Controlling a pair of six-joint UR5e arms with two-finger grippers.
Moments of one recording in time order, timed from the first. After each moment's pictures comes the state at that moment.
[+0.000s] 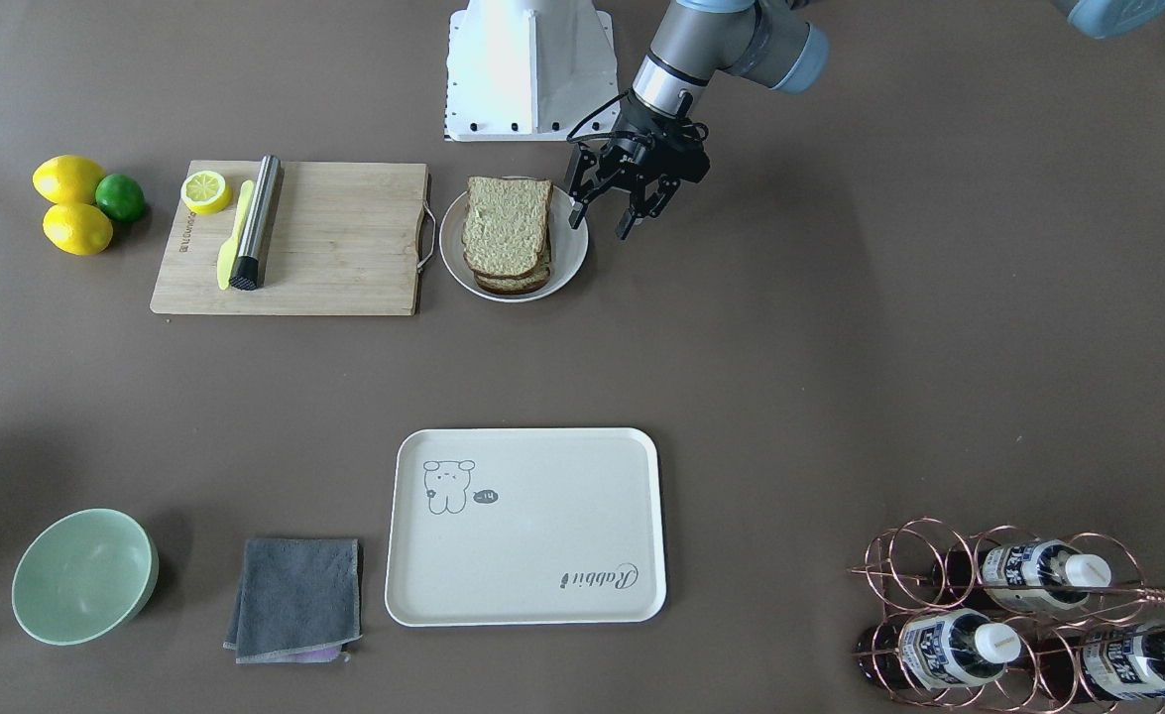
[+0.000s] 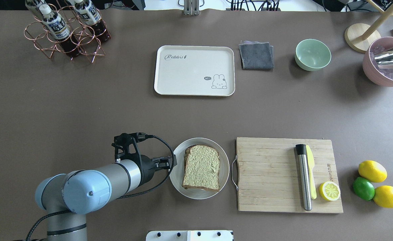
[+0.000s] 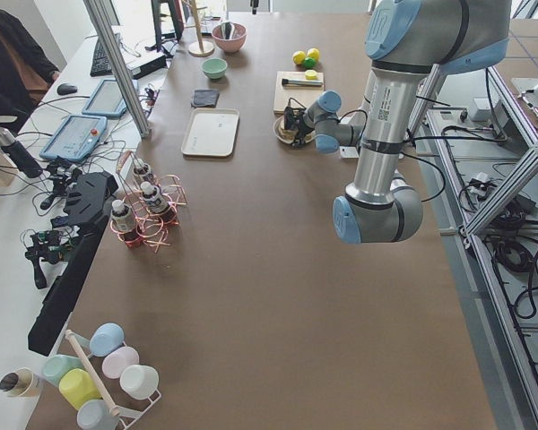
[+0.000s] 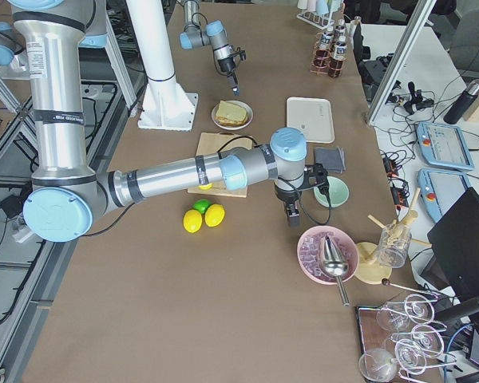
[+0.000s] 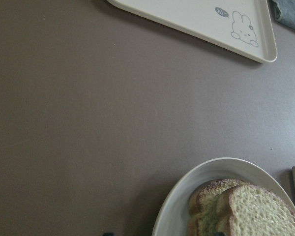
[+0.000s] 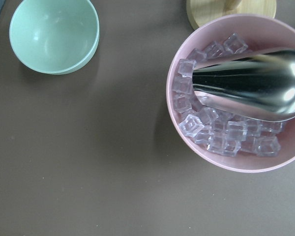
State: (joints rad) left arm -0.23 -1.93 -1.85 -2.18 -1.38 -1.51; right arm 1.43 -1.55 1.79 -1.47 2.33 0.16
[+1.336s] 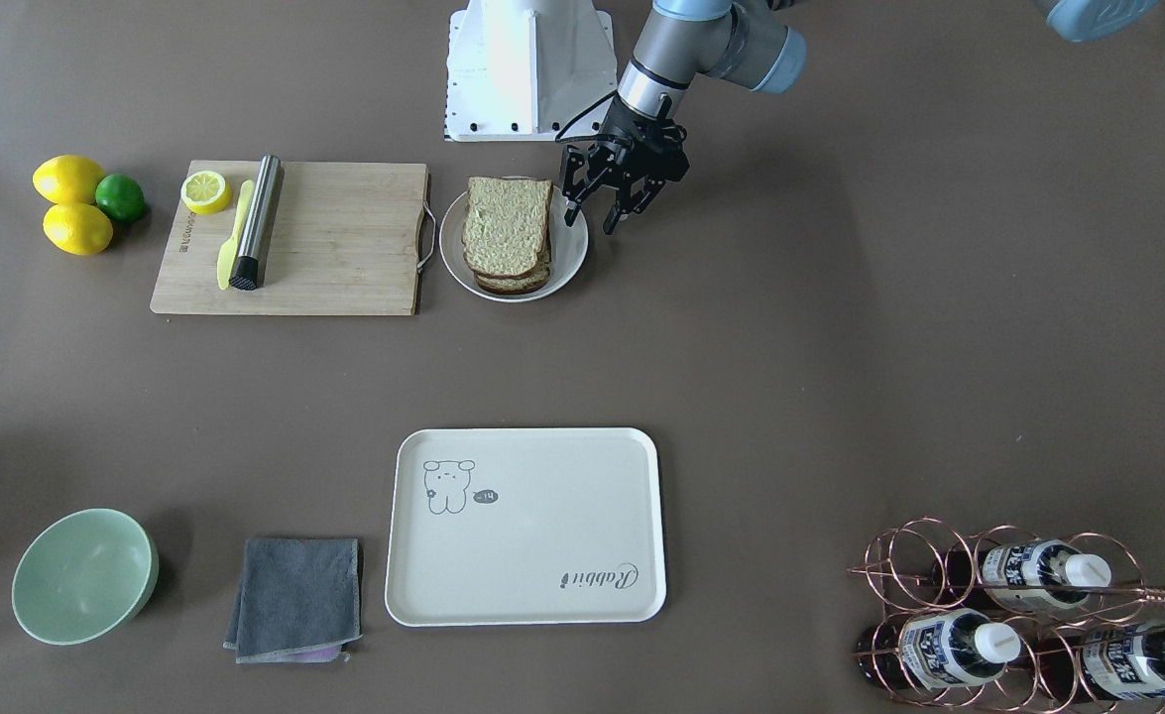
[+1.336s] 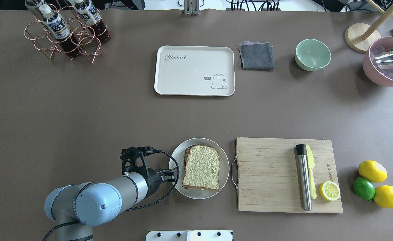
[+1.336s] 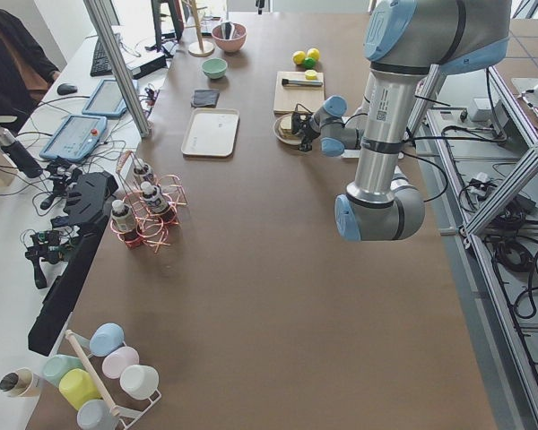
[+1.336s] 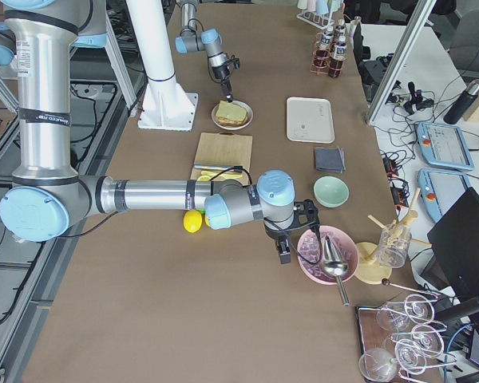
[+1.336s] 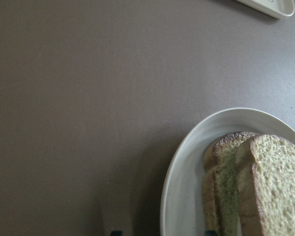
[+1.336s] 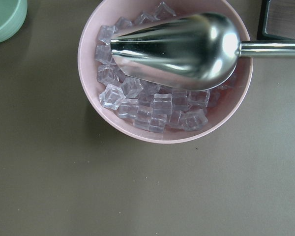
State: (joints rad) left arm -0.17 -1.94 -1.80 -2.18 -1.36 -1.50; right arm 1.49 -1.62 1.65 -1.31 2.33 0.06
